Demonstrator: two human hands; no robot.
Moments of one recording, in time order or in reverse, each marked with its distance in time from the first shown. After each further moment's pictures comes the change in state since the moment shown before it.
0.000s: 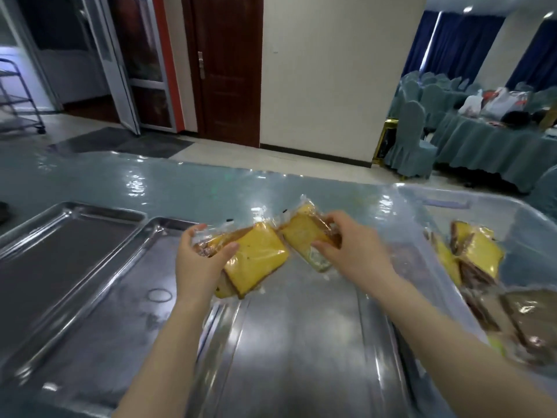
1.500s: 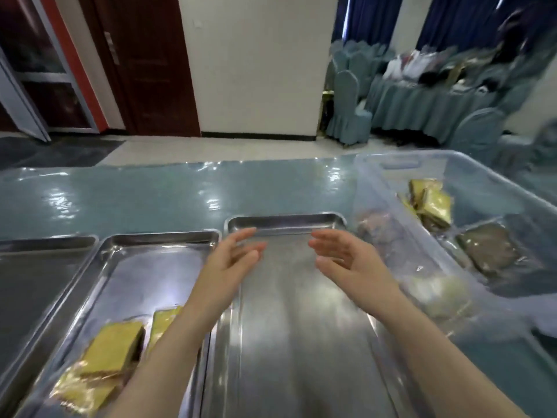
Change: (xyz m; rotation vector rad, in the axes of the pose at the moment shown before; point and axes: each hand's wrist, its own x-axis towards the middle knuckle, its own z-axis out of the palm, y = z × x) left_hand -0.003 0.025 0.000 0.037 -0.756 -0.041; right_hand -0.065 -0.037 0.021 0.700 0.051 0.247
